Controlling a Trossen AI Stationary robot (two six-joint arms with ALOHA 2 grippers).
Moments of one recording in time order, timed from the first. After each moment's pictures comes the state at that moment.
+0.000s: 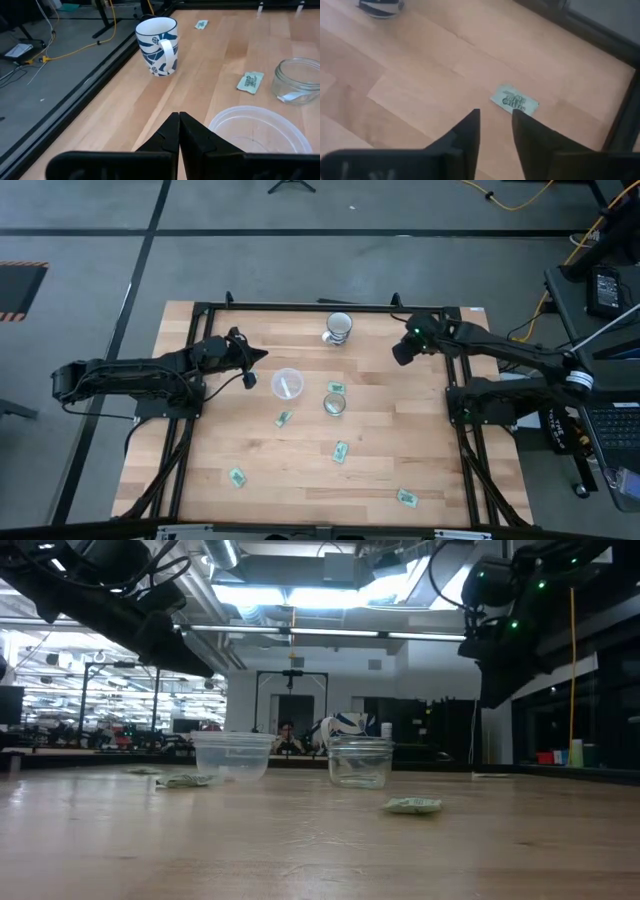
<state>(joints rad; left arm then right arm) 0.33 0.74 0.30 0.05 -0.16 0.07 -0.54 1.09 0.75 -0.73 0.28 0.42</state>
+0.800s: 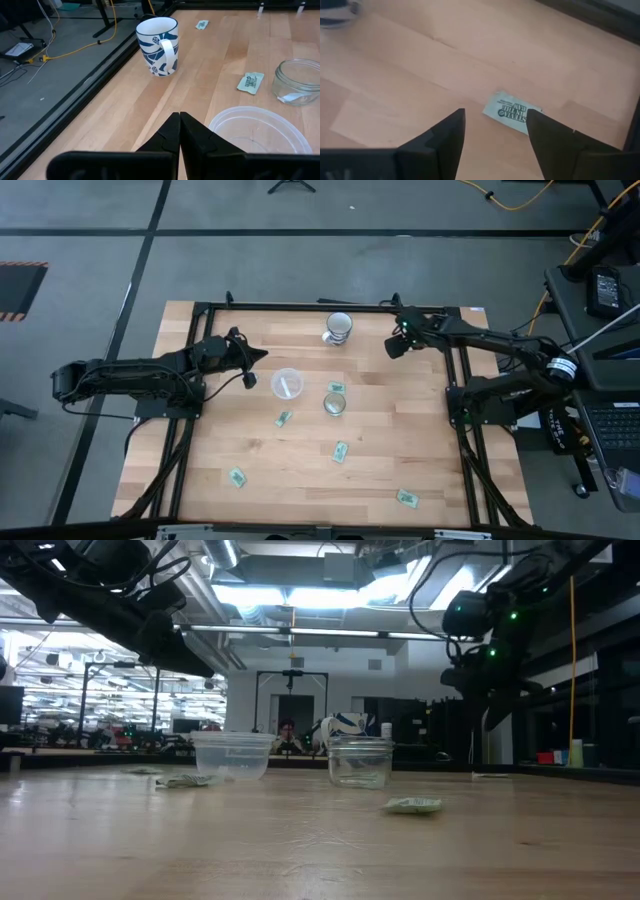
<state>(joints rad) 0.33 0.74 0.30 0.05 -0.16 0.07 -0.63 1.29 0.75 -0.61 0.27 0.47</state>
